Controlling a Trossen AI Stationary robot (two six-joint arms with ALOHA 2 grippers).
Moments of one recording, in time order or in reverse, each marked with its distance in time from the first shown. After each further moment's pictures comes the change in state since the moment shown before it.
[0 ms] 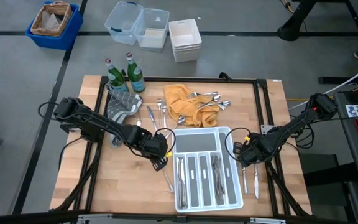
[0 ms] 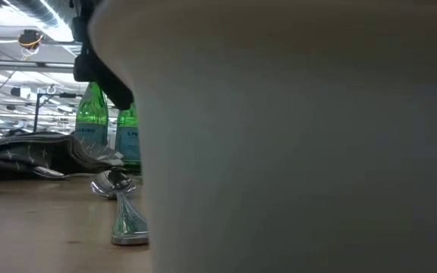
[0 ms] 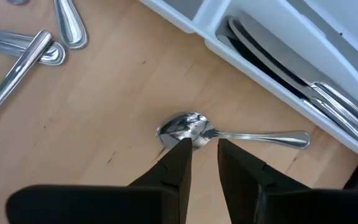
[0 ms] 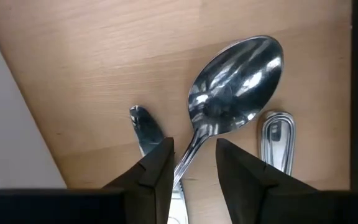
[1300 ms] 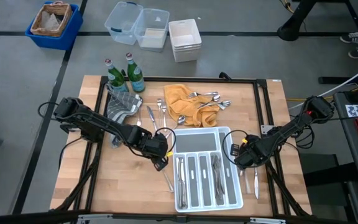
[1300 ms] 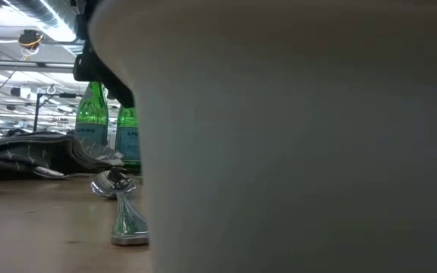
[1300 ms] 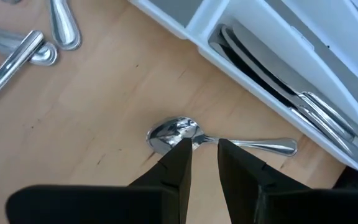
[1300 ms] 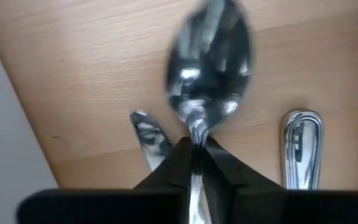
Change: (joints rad) left arm 0.000 0.000 0.001 0.025 0.000 -0.047; right arm 0.000 0.143 0.003 0.075 0.027 0.005
